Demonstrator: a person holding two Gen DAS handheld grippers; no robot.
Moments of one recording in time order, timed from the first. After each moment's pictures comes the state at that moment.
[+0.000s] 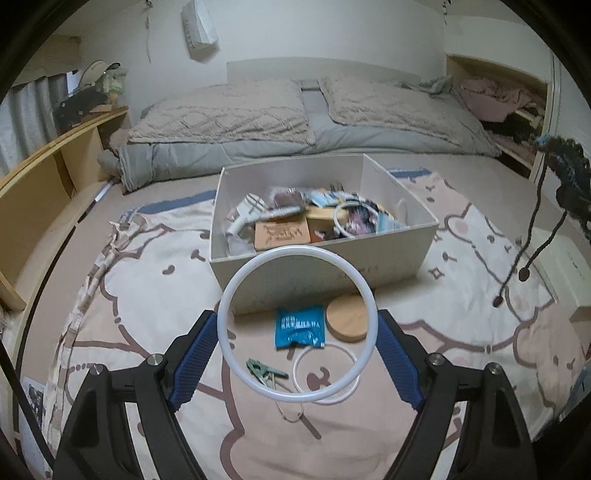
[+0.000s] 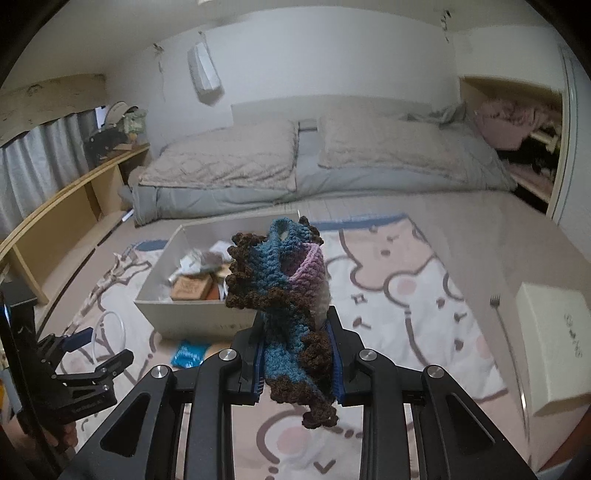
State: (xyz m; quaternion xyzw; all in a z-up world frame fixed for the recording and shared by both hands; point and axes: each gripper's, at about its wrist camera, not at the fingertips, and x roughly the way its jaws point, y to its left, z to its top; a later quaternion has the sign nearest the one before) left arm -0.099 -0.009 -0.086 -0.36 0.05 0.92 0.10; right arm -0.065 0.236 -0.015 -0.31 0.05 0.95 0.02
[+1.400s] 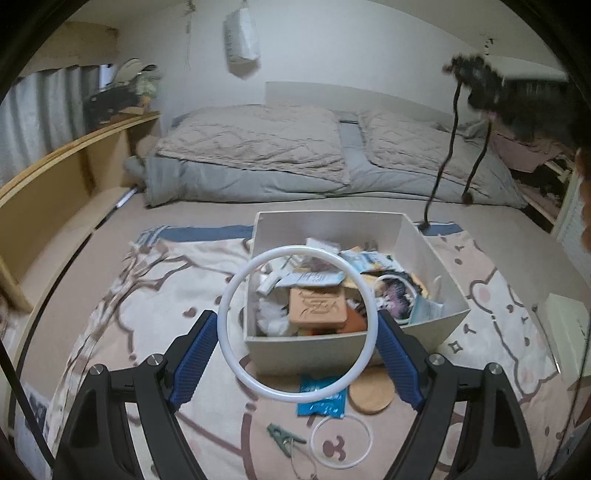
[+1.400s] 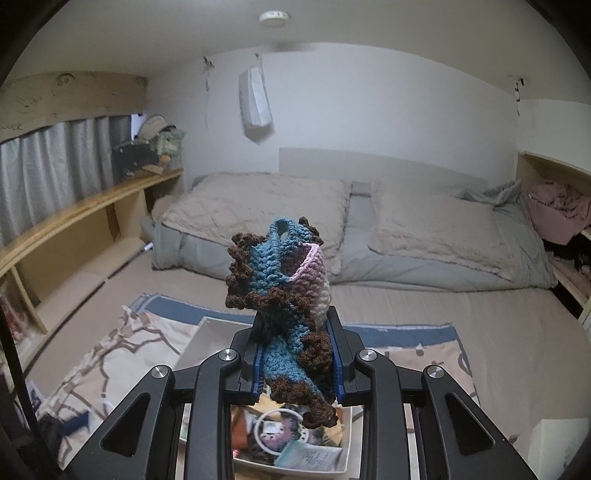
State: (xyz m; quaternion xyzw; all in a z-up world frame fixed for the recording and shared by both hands) left arm -0.163 -0.027 -0.047 -0.33 0.01 0.94 0.05; right arm -0.224 0.196 0.054 -0.25 -0.02 0.97 -0.04
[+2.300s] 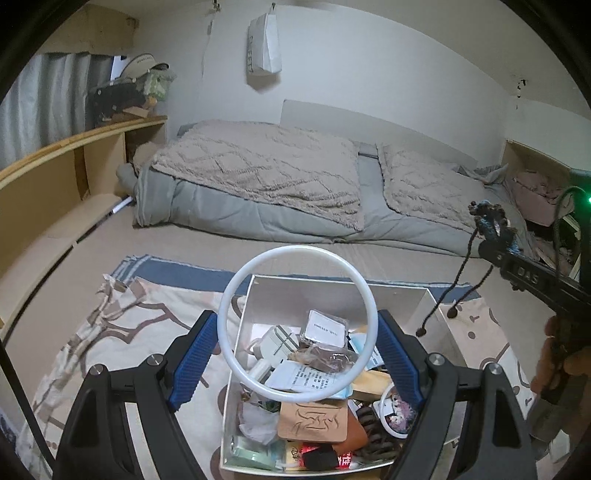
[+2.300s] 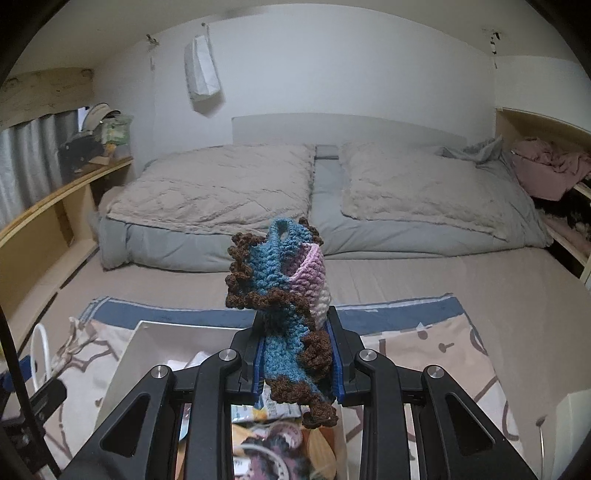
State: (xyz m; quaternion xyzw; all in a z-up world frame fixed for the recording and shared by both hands) left arm -0.273 -0.030 -0.042 -0.30 -0.06 0.95 0.04; right arm -0.325 0.219 -0.018 -0.29 0.02 0.96 0.03
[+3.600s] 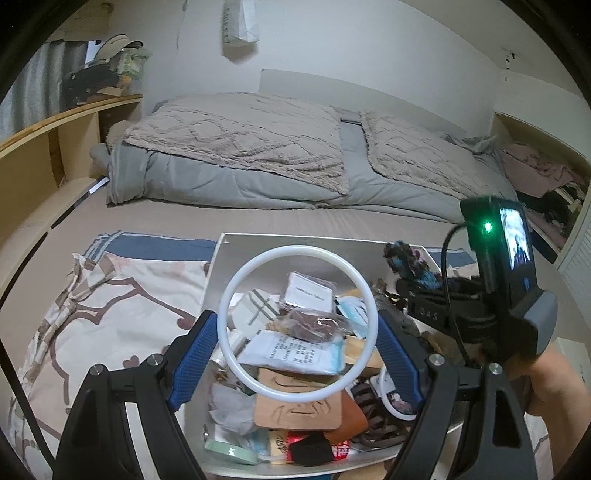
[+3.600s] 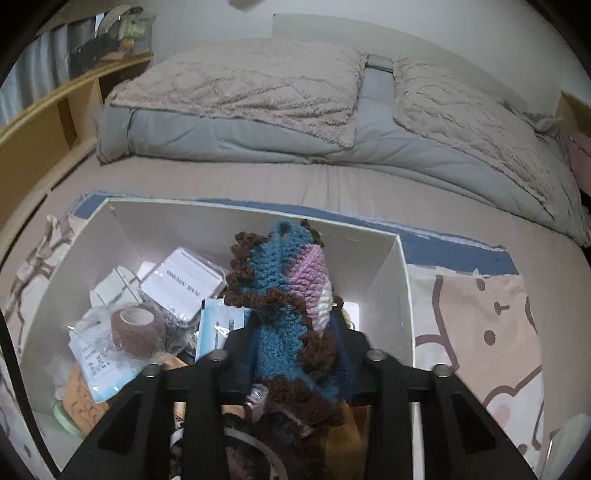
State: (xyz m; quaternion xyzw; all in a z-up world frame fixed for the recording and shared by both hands) left arm -0.285 -0.004 -0.084 -0.34 -0.04 0.94 0.07; right arm -0.374 0.198 -0.129 -0.43 -0.04 0.90 -0.04
